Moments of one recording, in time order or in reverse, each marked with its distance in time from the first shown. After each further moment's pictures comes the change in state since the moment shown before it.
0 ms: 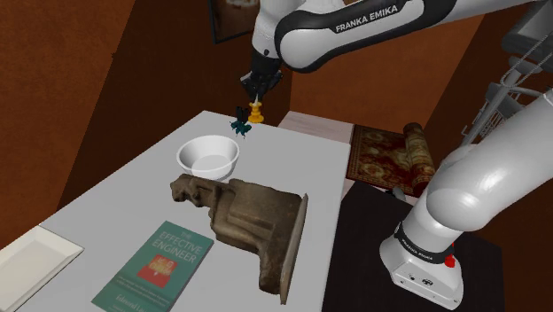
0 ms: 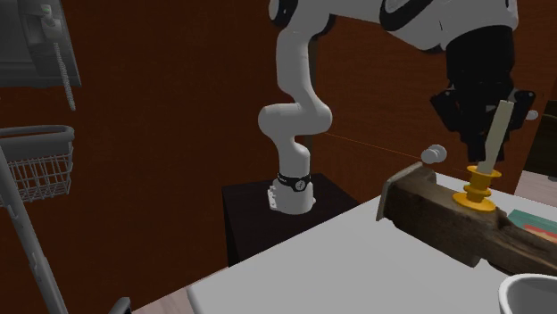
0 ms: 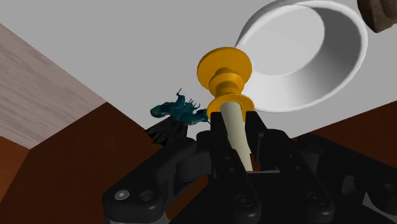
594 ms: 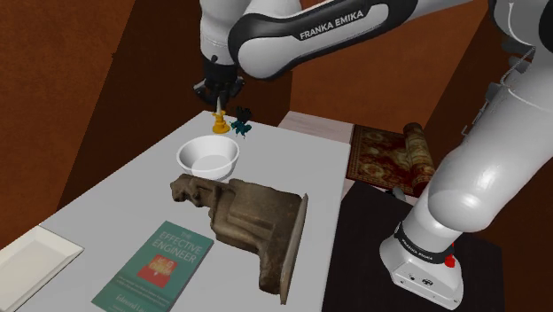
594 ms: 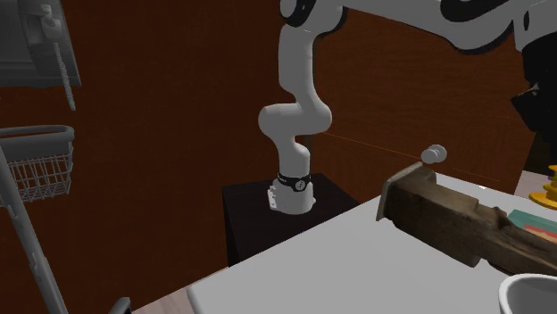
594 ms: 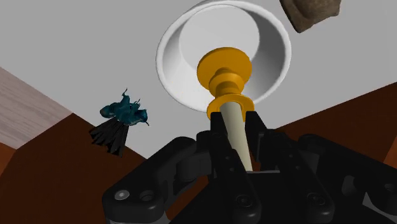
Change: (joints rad) arm 0.036 0.210 0.173 0.235 -0.136 -0.088 0.269
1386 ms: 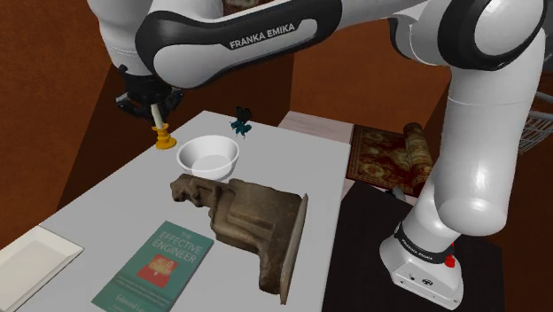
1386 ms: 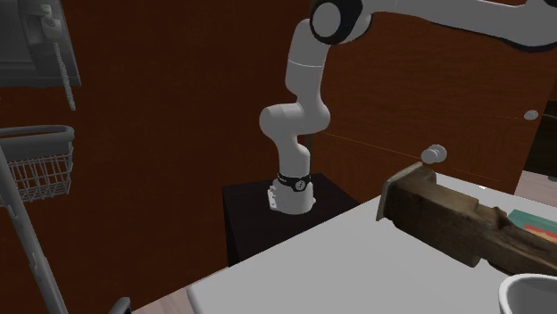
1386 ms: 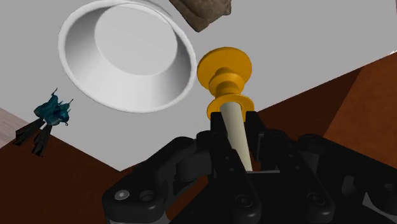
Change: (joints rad) arm 0.190 0.402 0.104 0.482 -0.263 -0.237 0.285
